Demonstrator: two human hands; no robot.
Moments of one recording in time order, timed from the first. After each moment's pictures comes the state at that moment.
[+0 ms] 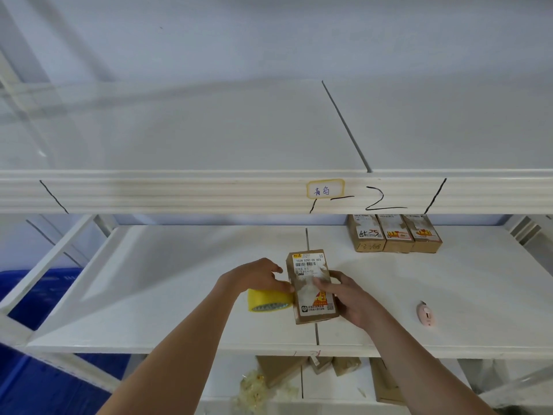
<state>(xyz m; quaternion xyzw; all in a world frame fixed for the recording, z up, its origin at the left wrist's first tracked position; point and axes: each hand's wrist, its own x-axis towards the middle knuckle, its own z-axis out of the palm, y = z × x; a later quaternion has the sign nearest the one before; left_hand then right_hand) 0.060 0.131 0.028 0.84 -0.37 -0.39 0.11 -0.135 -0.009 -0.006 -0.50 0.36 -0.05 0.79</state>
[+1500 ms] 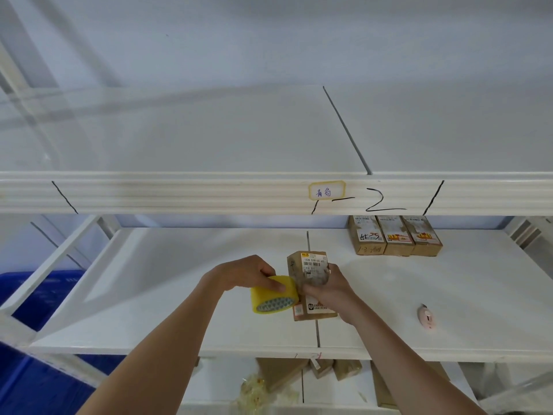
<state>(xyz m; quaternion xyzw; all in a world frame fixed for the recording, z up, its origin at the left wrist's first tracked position) 0.076 0.154 0.044 0.80 -0.40 -0.41 0.17 -0.112 0.012 0.006 -0.72 0.41 -0.06 0.56</state>
